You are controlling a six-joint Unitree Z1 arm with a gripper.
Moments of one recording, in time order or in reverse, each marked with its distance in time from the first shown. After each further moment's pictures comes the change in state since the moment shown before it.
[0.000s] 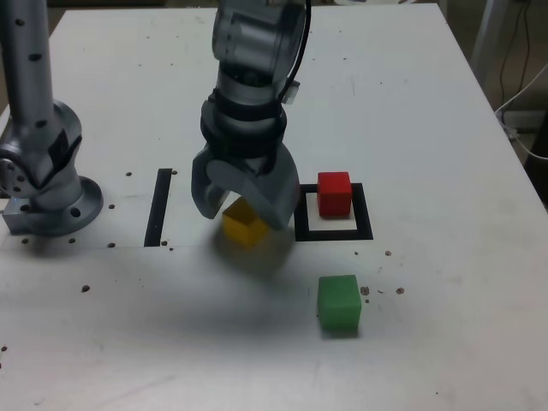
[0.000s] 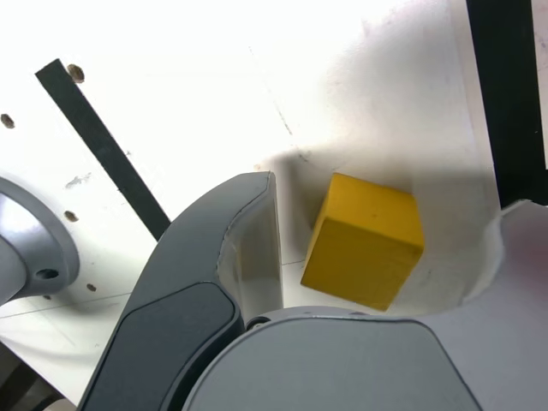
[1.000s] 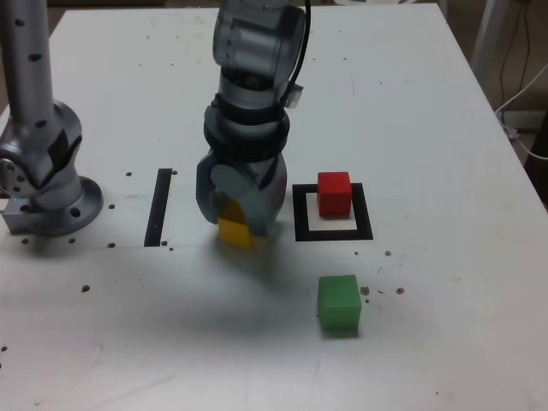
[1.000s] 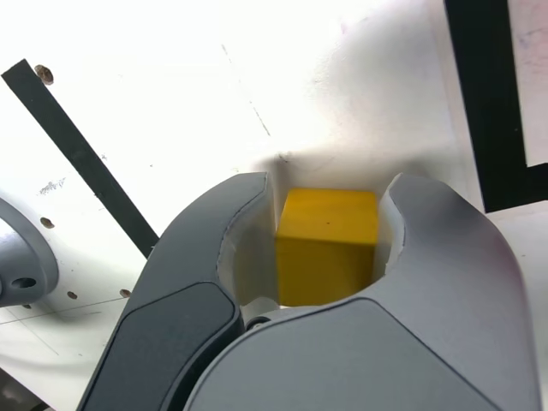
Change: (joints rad) arm -0.003 0.000 0.000 -0.029 -0.009 0.000
